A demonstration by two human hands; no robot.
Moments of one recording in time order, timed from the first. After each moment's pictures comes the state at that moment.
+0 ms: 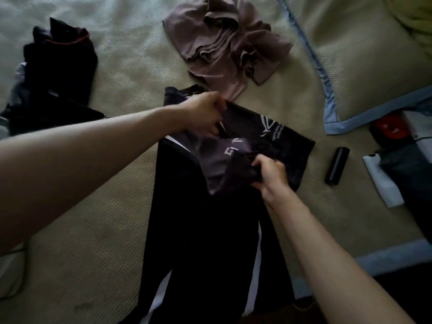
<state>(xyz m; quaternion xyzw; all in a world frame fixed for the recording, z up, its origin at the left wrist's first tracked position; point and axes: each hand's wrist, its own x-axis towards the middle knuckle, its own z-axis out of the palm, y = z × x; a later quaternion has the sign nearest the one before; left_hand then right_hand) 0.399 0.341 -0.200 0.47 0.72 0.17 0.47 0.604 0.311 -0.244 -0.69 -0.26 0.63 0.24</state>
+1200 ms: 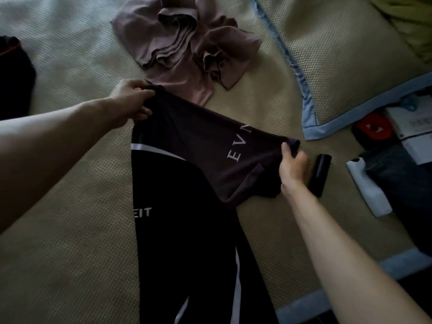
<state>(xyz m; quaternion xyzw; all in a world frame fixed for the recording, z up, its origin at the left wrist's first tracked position) 0.319 0.423 -0.275 0.28 0.81 0.31 0.42 0.691 0.427 -0.317 -0.77 -0.37 0.41 0.33</state>
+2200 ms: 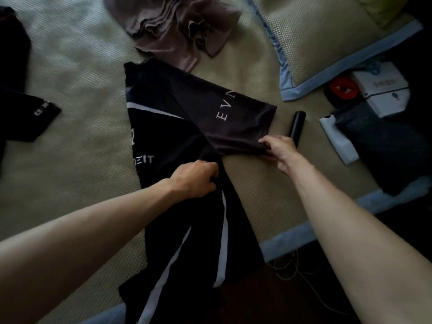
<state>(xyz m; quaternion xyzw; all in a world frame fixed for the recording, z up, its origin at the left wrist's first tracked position) 0.547 0.225 -0.282 0.68 0.64 -0.05 0.35 0.758 0.362 -0.312 -0.72 -0.35 0.57 0.19</state>
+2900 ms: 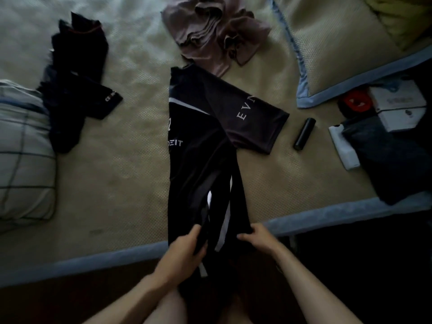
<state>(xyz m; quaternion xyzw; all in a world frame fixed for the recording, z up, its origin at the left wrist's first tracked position) 0.616 -0.019 -0.215 0.43 0.74 0.15 0.50 0.829 0.128 -0.306 -0.56 -0.48 0.64 -0.23</state>
